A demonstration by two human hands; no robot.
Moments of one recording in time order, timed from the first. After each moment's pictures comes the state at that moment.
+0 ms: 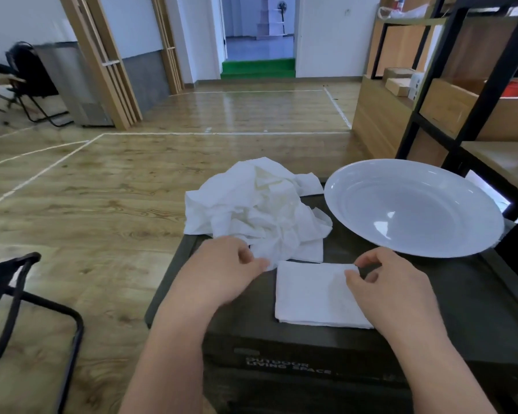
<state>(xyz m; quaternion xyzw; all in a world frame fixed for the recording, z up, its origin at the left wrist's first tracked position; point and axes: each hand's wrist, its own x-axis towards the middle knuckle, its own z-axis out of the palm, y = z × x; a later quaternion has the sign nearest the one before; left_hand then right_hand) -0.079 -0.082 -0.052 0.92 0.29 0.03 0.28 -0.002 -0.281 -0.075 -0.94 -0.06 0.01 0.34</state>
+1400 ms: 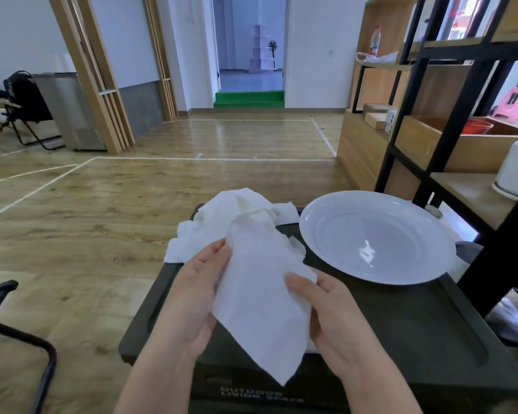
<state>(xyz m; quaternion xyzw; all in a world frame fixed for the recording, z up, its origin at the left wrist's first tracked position) -0.085 -0.106 -0.046 0.55 0.16 0.17 0.80 -0.015 -0.267 -0.055 -0.54 -0.12 0.34 0.76</state>
